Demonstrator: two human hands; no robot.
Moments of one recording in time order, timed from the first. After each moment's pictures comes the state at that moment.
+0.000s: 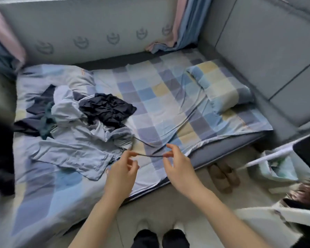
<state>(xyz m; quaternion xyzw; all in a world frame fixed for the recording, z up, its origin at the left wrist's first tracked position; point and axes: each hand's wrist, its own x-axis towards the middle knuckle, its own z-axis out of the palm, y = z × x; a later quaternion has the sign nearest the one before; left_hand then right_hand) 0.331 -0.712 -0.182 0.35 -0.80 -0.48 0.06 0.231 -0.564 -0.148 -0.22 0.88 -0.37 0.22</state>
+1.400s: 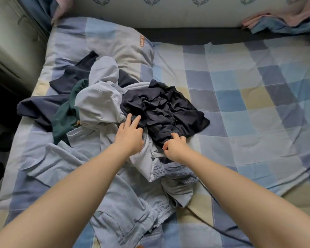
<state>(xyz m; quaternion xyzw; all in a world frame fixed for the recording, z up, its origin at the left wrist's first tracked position) 0.117 -1.195 -0.556 0.32 -0.92 -0.08 -0.22 -0.015 -1.066 -0.599 -0.43 0.82 0.03 0.38</state>
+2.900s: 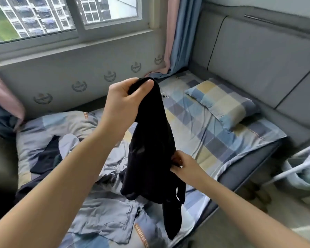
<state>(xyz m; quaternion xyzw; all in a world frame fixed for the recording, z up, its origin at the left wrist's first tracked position) 0.153 -0.950 0.010 0.09 -0.73 -0.64 0.22 0.130 -0.763 -0.160 -0.19 0.85 -0.44 0.23</state>
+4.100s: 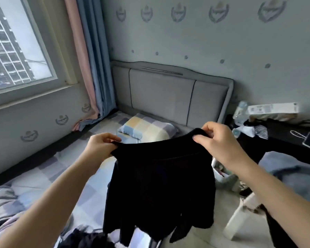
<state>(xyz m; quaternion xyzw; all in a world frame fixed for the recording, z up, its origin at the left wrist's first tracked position) 0.102 -0.712 0.022 0.08 -0.82 -0.57 0.01 0.152 -0.410 0.062 -0.01 0.88 -0.47 -0.11</state>
